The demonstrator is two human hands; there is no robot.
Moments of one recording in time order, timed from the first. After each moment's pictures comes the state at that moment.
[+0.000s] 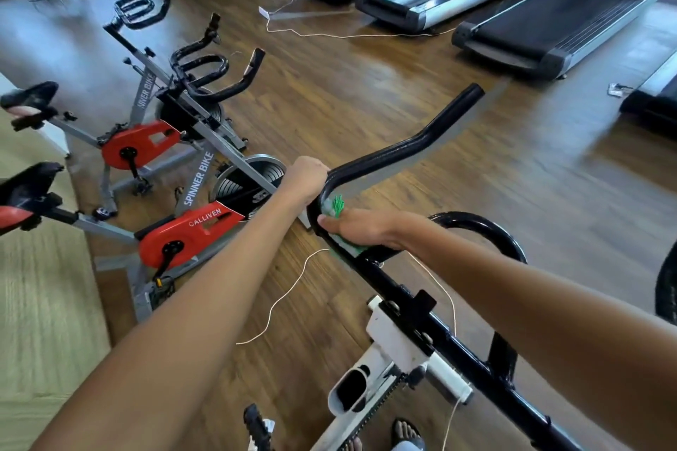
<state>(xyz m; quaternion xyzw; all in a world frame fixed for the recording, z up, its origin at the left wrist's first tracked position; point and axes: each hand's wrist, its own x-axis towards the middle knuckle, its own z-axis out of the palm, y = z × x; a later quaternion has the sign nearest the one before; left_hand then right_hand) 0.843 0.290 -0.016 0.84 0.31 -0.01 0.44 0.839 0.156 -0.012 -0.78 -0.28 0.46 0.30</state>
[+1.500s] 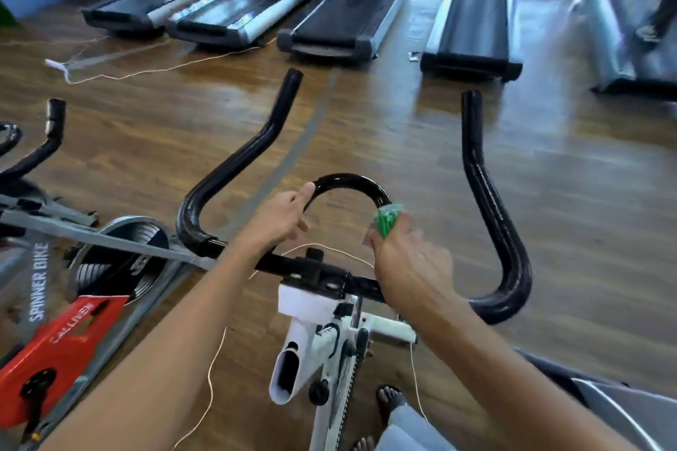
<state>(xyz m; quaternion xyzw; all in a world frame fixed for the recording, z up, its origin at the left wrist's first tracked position) 0.829 0.168 -0.049 0.91 0.02 -0.17 0.37 0.722 -0.005 -0.033 -0.97 0.14 0.07 0.19</state>
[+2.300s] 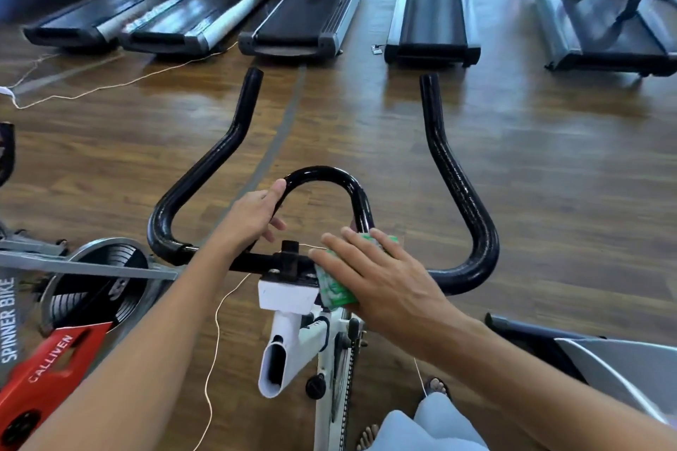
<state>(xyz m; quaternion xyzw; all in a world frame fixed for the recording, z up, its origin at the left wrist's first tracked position) 0.829 0.176 -0.053 0.90 0.00 -0.18 0.39 0.666 -0.024 -0.060 -0.97 -0.24 -0.06 0.05</state>
